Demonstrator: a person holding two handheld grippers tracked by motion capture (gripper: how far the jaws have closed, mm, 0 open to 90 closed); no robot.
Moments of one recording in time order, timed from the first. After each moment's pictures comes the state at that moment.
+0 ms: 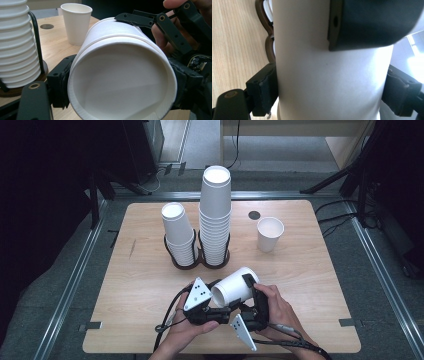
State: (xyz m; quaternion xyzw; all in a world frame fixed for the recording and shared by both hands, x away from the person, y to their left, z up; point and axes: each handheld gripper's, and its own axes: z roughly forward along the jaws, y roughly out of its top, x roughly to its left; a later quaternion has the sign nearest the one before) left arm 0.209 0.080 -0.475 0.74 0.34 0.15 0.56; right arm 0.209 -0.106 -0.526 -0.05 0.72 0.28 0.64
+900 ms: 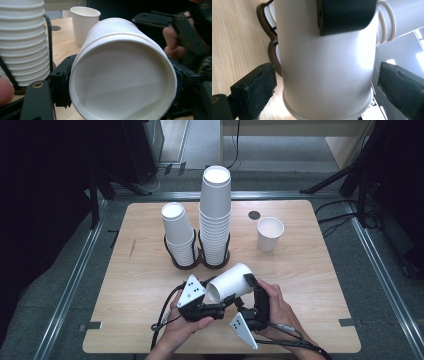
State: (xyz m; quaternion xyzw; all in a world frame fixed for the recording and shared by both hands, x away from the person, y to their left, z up) left arm 0.215 0.092 -0.476 0.73 0.36 0.16 0.57; right arm 0.208 -0.104 -0.522 -0.03 0.72 0.31 0.62
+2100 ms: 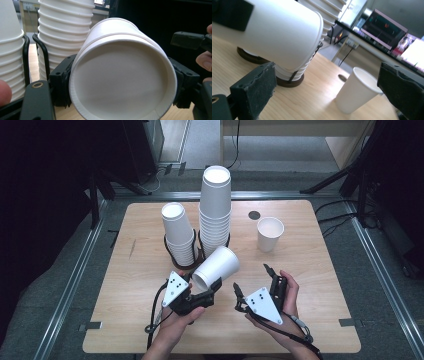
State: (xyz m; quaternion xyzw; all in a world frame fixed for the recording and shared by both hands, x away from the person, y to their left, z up) left arm 0.221 0.112 -0.482 0.63 0.40 0.23 0.62; right arm 0.219 -0.116 -0.481 0.28 0.70 0.45 0.48
